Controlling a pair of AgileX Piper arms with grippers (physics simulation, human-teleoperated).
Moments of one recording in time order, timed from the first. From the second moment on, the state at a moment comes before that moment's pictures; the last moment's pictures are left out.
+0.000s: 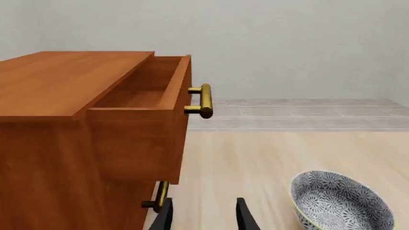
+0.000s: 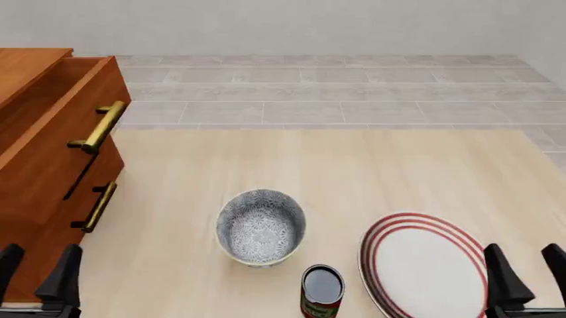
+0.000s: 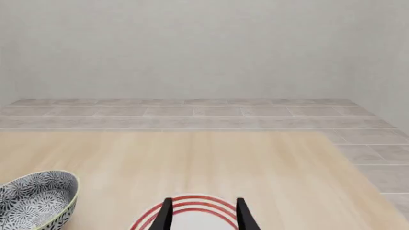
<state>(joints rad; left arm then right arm) 0.00 0.01 0.00 0.00 0.00 0.00 0.00 0.00 0.00 0.00</state>
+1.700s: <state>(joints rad) -0.34 0.64 -0.24 -0.23 -0.03 0.00 0.01 0.00 0.00 0.00</state>
